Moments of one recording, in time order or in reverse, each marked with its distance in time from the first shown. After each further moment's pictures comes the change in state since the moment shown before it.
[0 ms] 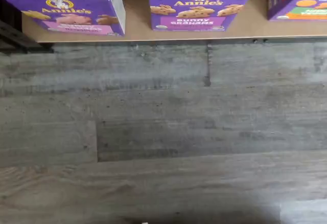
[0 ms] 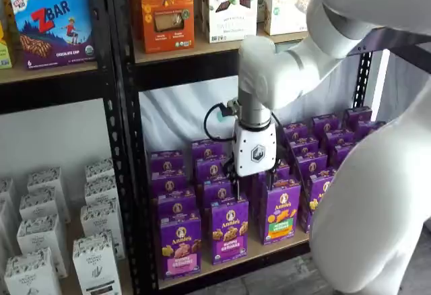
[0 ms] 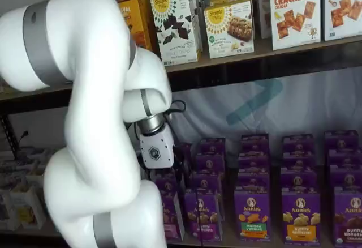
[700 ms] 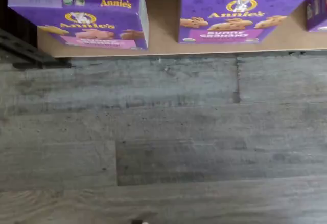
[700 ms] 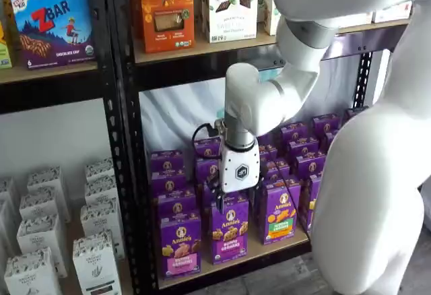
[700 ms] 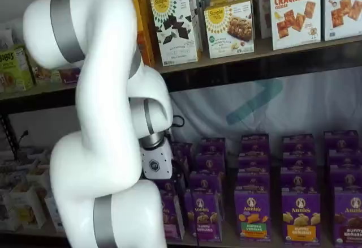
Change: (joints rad) arm 0.042 0.283 -0.069 0.022 -0.239 0.028
